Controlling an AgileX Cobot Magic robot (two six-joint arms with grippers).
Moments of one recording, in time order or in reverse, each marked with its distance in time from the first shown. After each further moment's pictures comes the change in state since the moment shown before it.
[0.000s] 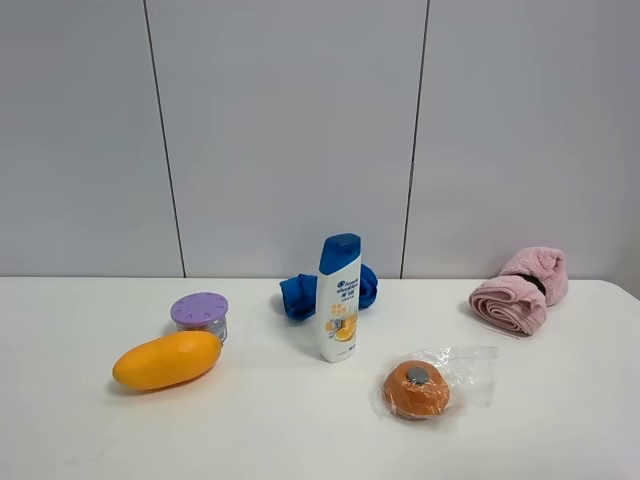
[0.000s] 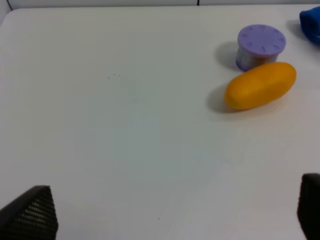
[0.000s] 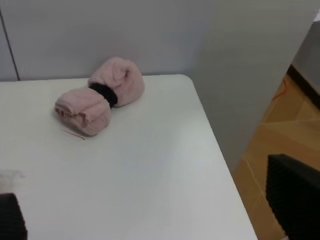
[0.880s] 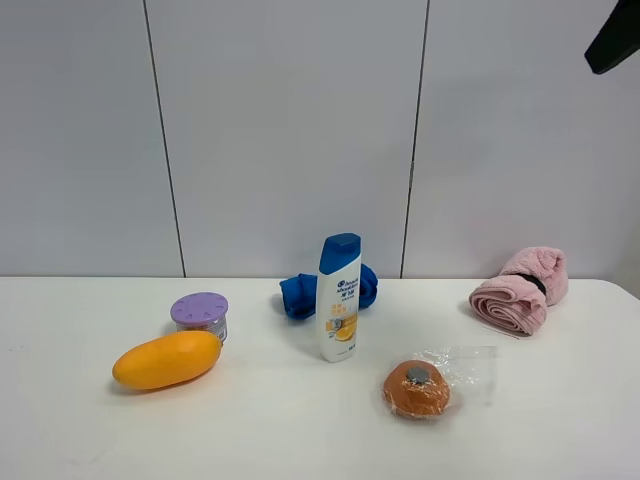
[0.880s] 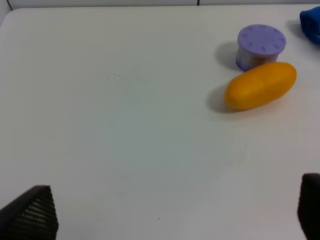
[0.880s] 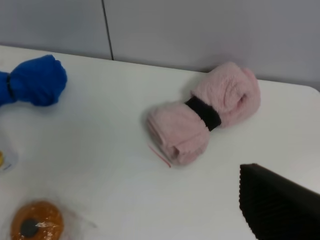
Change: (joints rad) left arm 0.000 0.000 0.000 0.000 0.000 0.000; right arm 0.000 1.041 -0.613 0.407 0.007 -0.345
